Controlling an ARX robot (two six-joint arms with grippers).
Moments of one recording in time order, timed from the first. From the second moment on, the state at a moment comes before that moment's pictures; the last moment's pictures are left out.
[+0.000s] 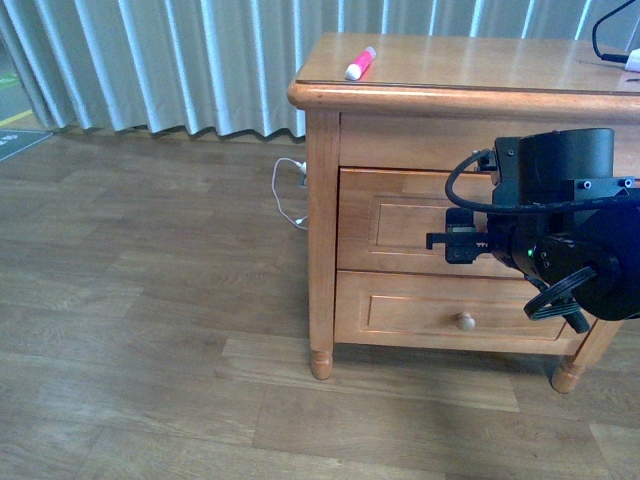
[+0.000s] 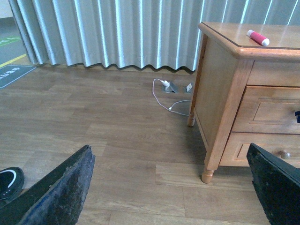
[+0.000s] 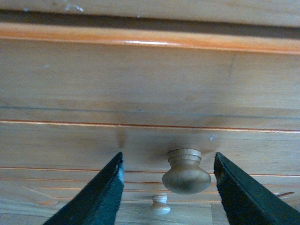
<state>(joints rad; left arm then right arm) 0.00 0.00 0.02 0.00 0.00 0.00 0.18 2.34 1.25 0.65 0.21 0.05</state>
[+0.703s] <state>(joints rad) 0.00 0.00 0.02 0.00 0.00 0.00 0.17 2.32 1.16 0.71 0.20 0.04</state>
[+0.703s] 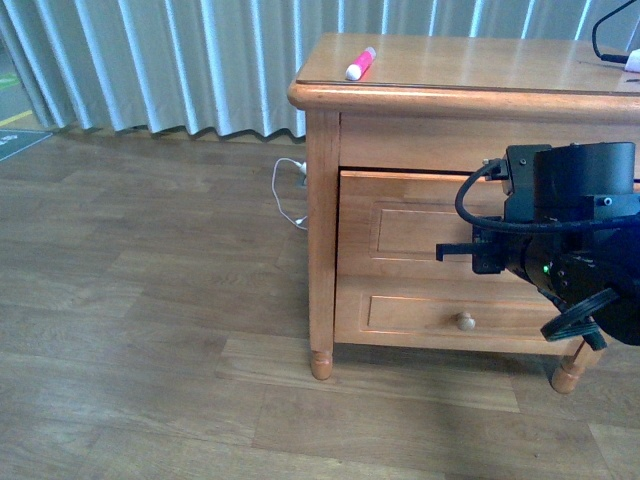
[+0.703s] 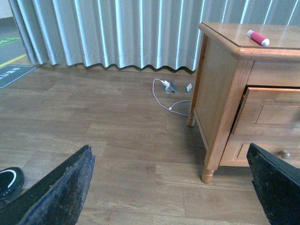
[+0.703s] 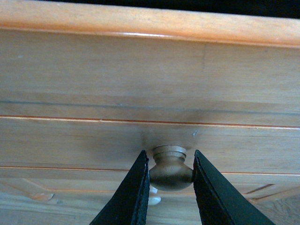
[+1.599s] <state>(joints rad) 0.00 0.00 0.02 0.00 0.00 0.00 0.18 1.81 0.34 0.94 0.10 0.15</state>
